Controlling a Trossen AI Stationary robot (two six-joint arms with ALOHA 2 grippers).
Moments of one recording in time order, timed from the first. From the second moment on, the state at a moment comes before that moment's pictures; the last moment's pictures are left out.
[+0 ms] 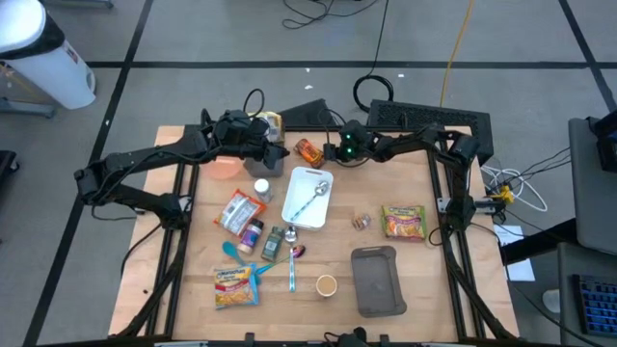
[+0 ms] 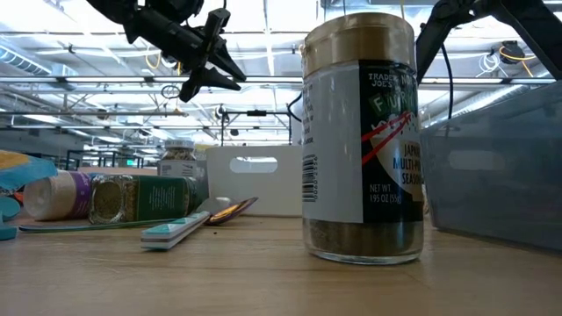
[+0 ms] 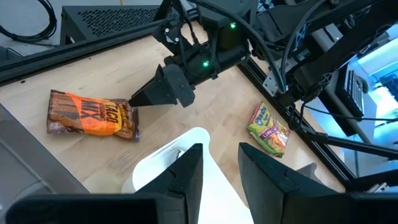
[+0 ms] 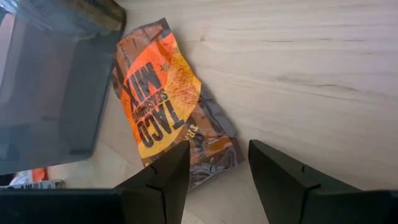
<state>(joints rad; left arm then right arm) 0.49 1.26 0.94 -0.16 0.26 -0.56 -0.61 1.97 1.00 0.24 -0.21 0.85</state>
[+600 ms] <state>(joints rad) 0.49 1.26 0.94 -0.16 0.26 -0.56 -0.61 1.97 1.00 0.22 -0.24 0.80</state>
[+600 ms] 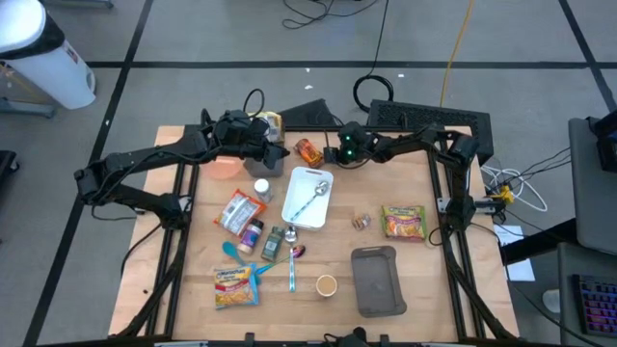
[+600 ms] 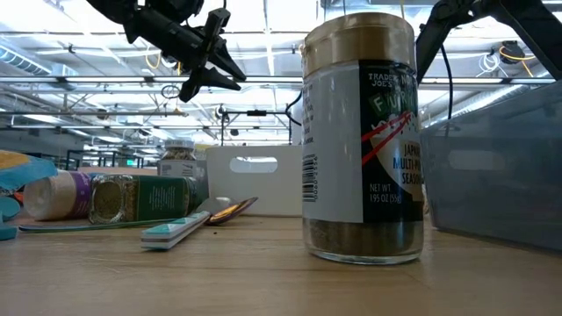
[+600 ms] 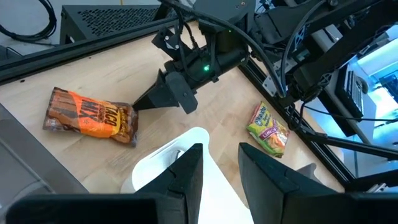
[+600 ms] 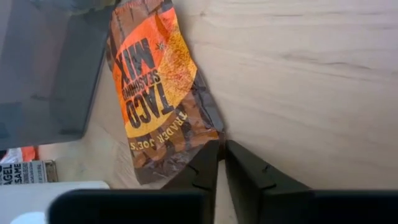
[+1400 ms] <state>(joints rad) 0.45 1.26 0.94 -0.16 0.26 -0.56 -0.62 1.84 1.00 0.26 -0.27 0.74</state>
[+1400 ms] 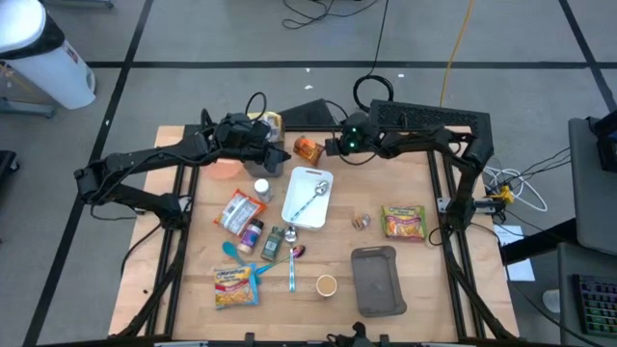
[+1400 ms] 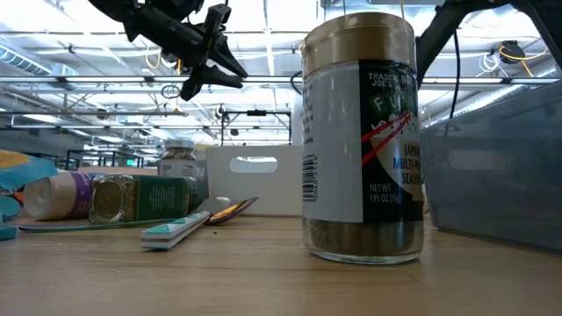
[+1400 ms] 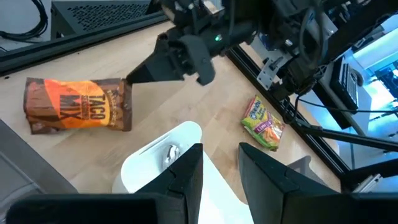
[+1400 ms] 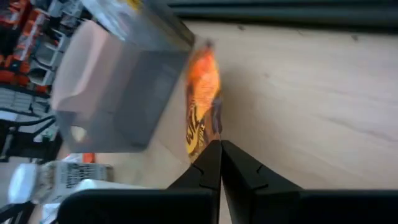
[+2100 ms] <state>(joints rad) 0.45 1.26 0.94 -0.15 0.25 -0.55 -0.62 1.67 1.00 0.24 -0.30 0.68</state>
